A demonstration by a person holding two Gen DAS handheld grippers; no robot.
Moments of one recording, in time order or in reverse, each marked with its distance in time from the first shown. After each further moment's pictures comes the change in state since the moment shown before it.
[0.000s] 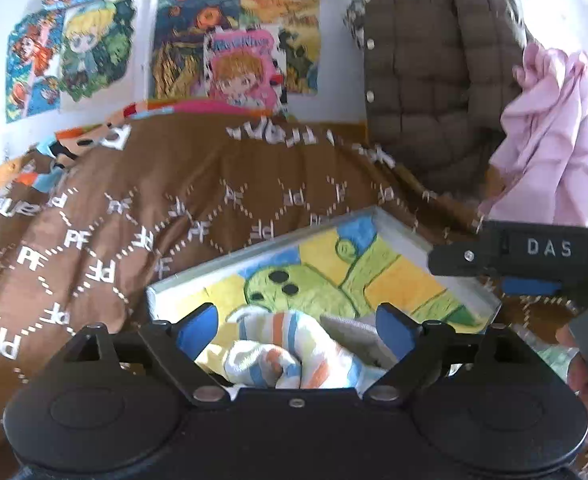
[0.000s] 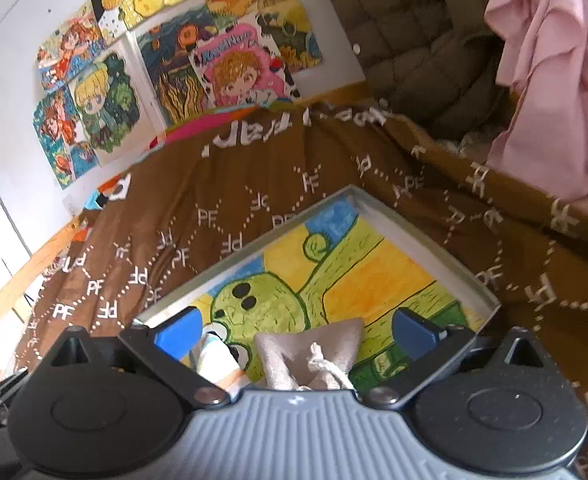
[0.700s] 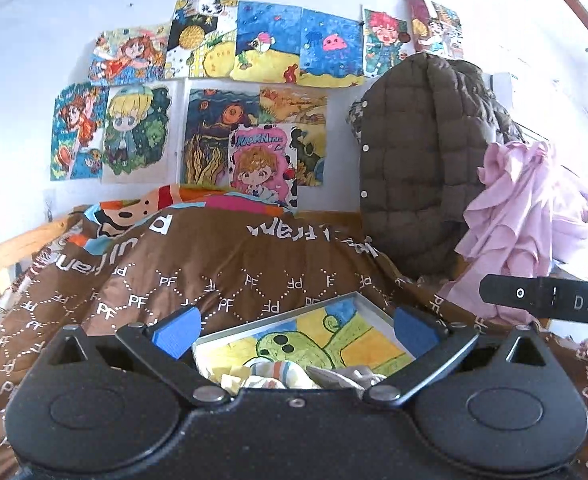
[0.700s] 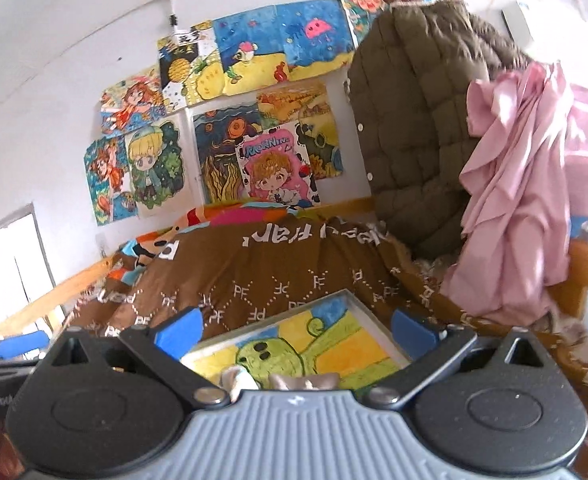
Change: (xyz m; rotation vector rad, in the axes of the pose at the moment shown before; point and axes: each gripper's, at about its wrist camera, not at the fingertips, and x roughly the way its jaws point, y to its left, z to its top) left arm -0.177 -0.032 0.011 -0.022 -0.223 0.050; right arm -0.190 0.032 -0.009 -0.186 -0.268 -0.011
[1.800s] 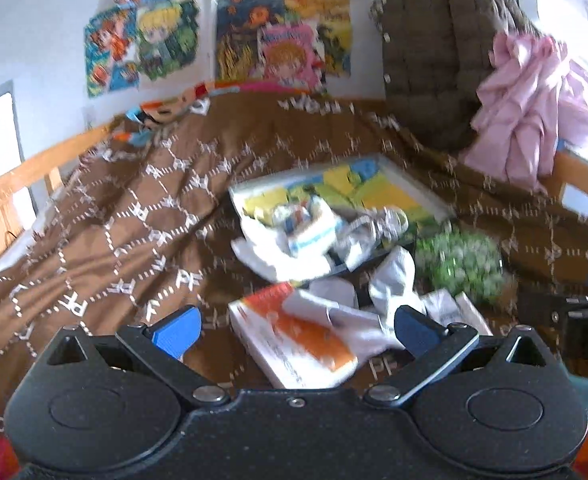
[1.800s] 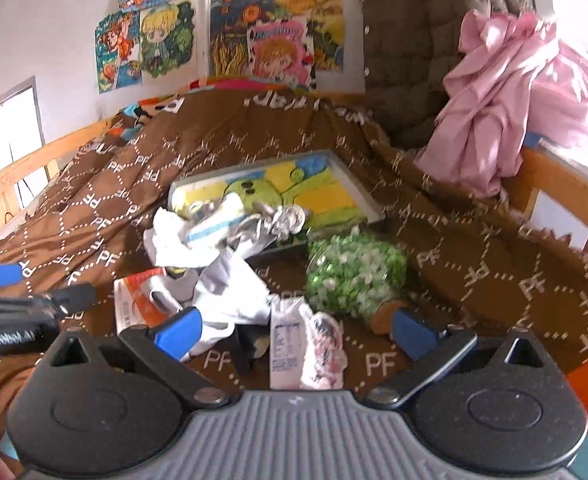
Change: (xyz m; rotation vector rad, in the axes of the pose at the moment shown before) left arm -0.083 -0.022 -0.094 0.018 0.334 0.110; right arm -0.093 0.013 -0.102 -0.142 0.343 -0.069
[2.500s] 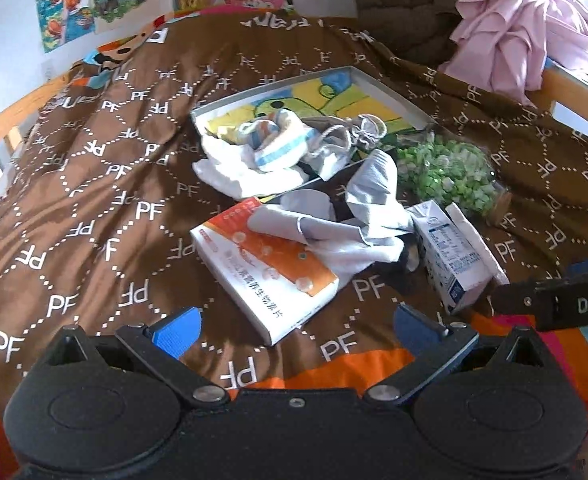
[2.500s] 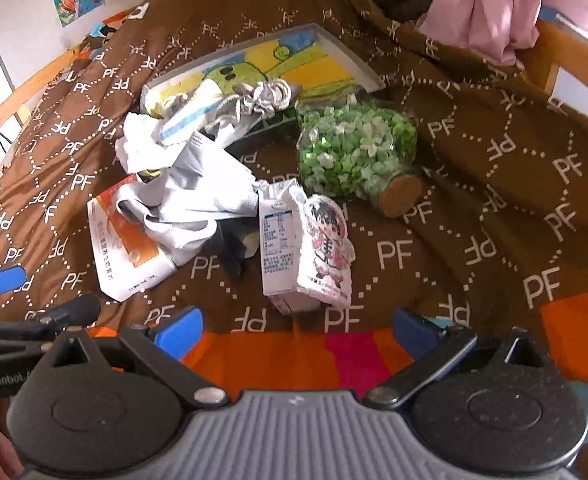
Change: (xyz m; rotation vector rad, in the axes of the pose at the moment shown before) left arm 0.039 -0.012 -0.020 0.073 0.225 -0.061; right arm 0.056 -0.018 -0.017 0.105 0.361 0.019
